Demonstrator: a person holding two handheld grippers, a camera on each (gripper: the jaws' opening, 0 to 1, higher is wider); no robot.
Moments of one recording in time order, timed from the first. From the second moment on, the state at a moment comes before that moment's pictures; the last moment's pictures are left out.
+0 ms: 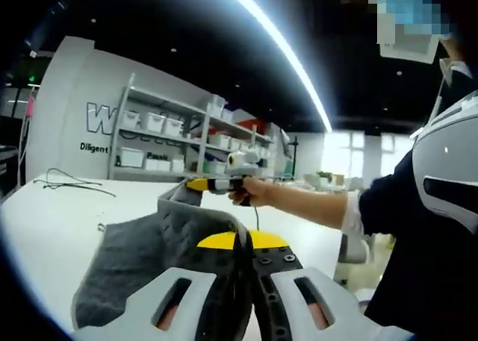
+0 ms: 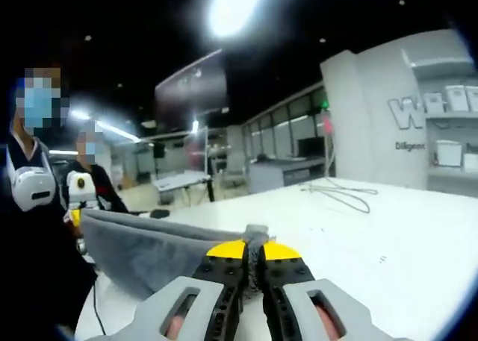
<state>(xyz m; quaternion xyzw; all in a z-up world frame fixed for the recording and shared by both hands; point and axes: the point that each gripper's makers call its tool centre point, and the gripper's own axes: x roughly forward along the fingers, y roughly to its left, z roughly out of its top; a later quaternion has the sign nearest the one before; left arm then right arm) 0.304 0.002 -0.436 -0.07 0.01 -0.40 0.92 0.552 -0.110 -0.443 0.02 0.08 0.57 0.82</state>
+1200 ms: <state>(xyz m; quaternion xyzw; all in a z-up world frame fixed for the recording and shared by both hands) 0.265 -0.090 -0.490 -0.06 0.09 -0.53 0.84 0.497 -0.178 -0.512 0.06 0.14 0.55 0.82</state>
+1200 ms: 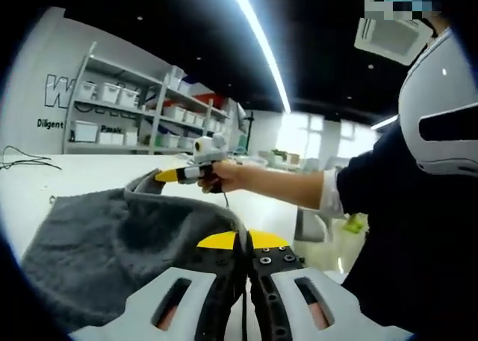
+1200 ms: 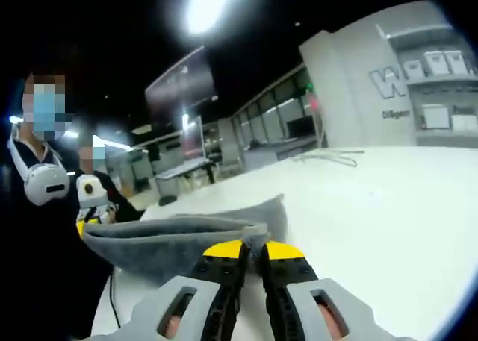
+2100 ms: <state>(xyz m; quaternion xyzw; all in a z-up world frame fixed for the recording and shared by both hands) 0.233 -0.133 -0.541 0.00 0.14 -0.57 0.81 0.463 -0.223 -0.548 0.06 0.20 0.51 0.83</state>
